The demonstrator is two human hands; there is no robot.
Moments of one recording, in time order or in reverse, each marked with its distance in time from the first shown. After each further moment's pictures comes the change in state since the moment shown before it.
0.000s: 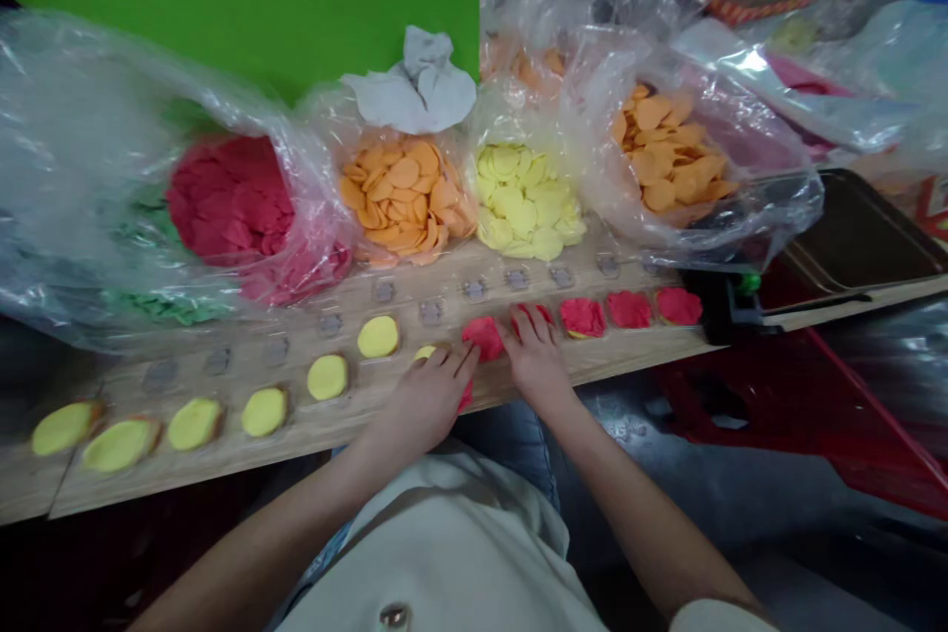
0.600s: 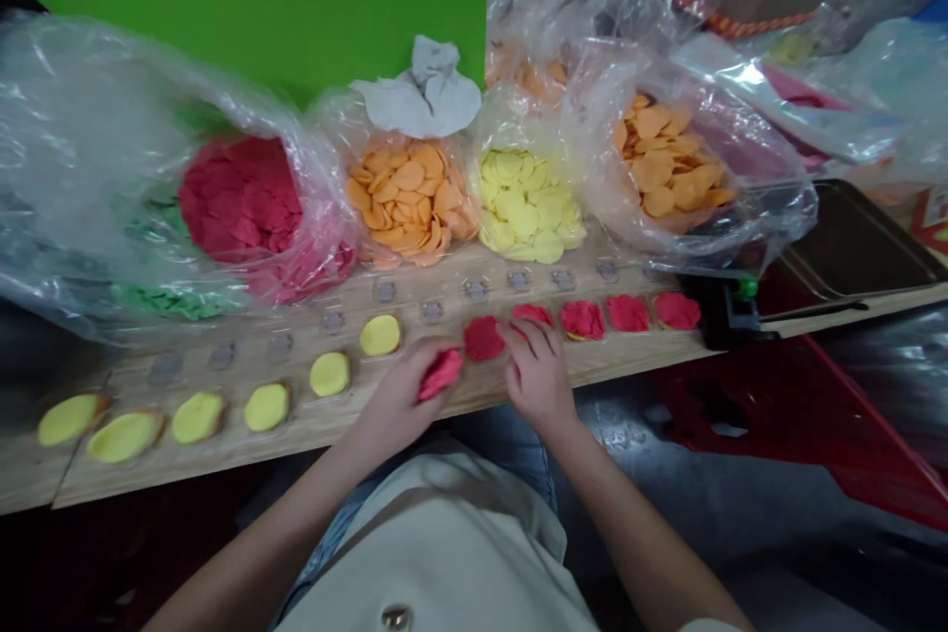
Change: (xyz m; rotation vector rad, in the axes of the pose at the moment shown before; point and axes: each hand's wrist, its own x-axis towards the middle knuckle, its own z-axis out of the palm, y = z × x) left_hand -0.011 -0.001 -0.024 -1.042 0.089 -0.237; right_hand -0.009 -0.017 -0.021 0.372 0.172 0.048
